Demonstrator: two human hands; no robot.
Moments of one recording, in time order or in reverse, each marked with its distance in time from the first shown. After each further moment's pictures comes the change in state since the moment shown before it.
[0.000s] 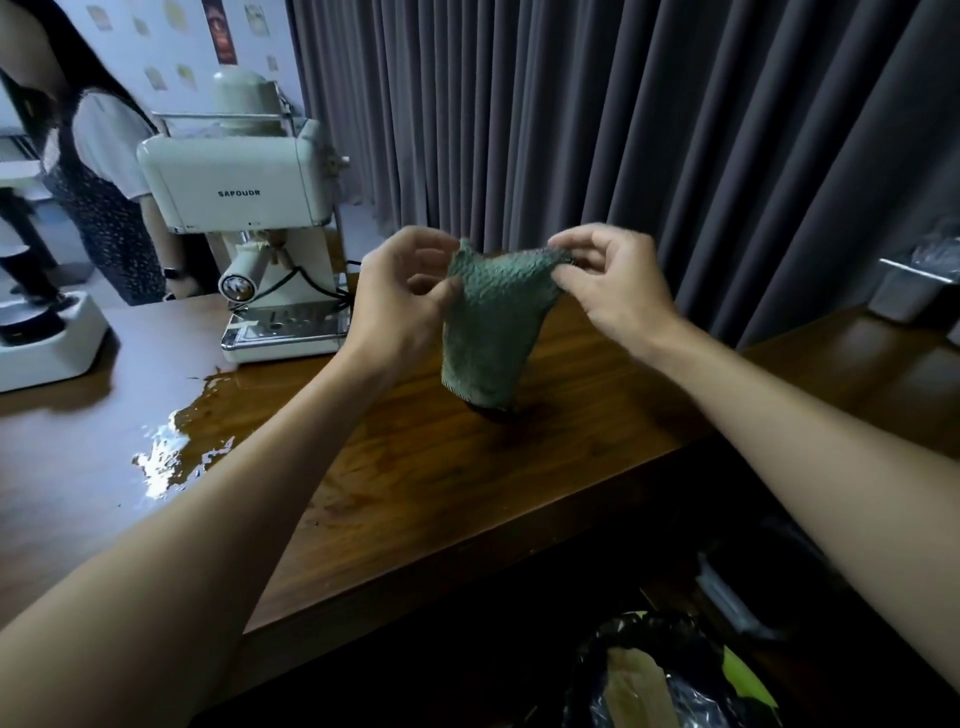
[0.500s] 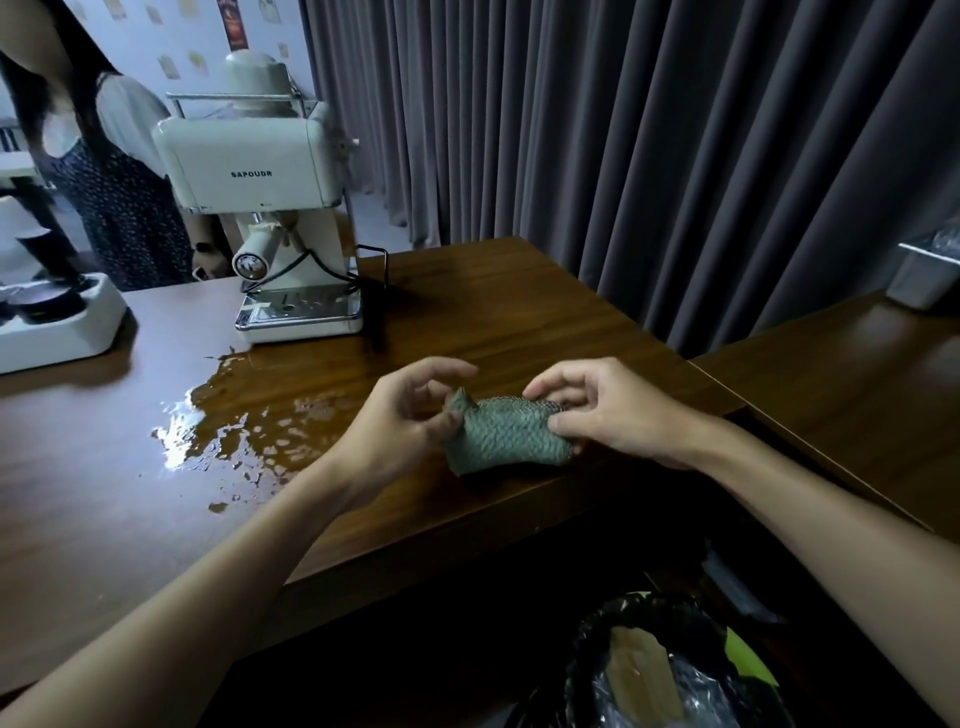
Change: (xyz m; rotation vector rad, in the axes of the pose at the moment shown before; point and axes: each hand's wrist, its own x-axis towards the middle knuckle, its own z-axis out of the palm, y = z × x) left_hand -0.096 -0.032 -0.012 -0.104 -0.352 -0.349; right_hand -0.092 0.030 -0.004 0.085 -0.645 0.354
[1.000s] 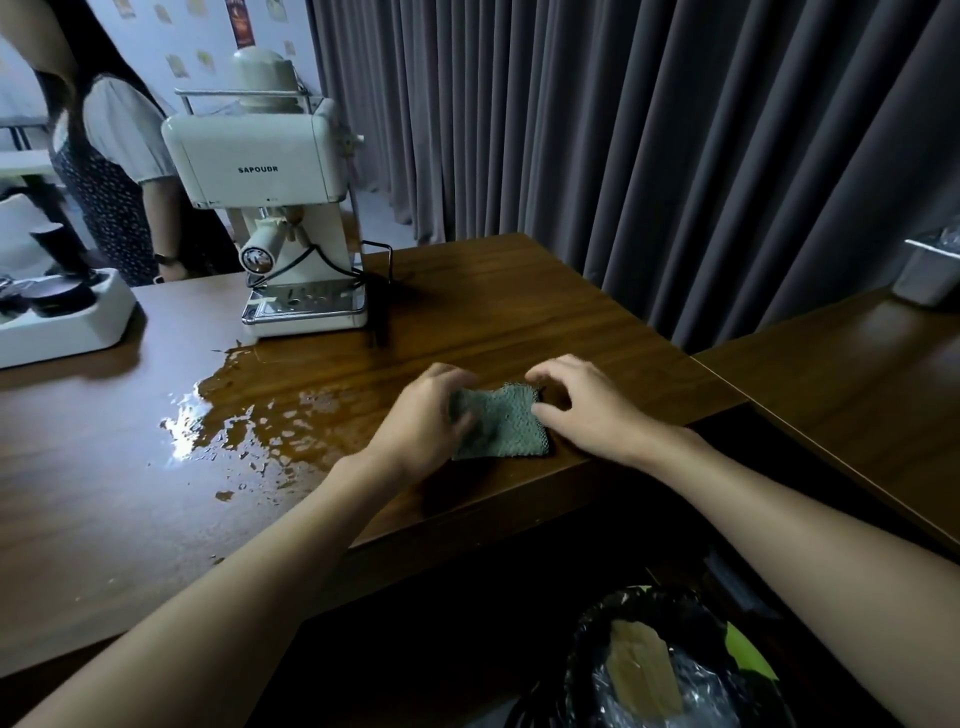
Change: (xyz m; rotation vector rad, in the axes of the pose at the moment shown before) left_hand 0.034 -0.033 0.016 0.735 0.092 0.115; right_hand 0.034 0.039 0.010 -0.561 0.209 0.024
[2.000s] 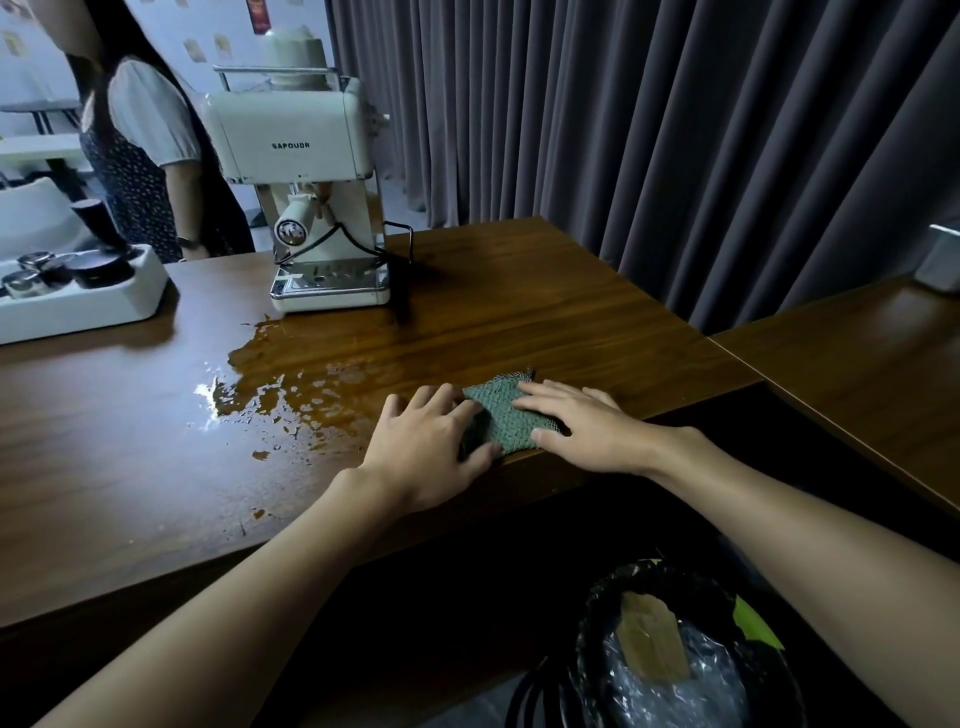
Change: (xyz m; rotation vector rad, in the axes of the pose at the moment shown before) left_hand -0.054 -0.023 0.009 0.576 -0.113 0.076; right_hand -0.016 0.005 0.033 -0.177 -0.379 -0.073
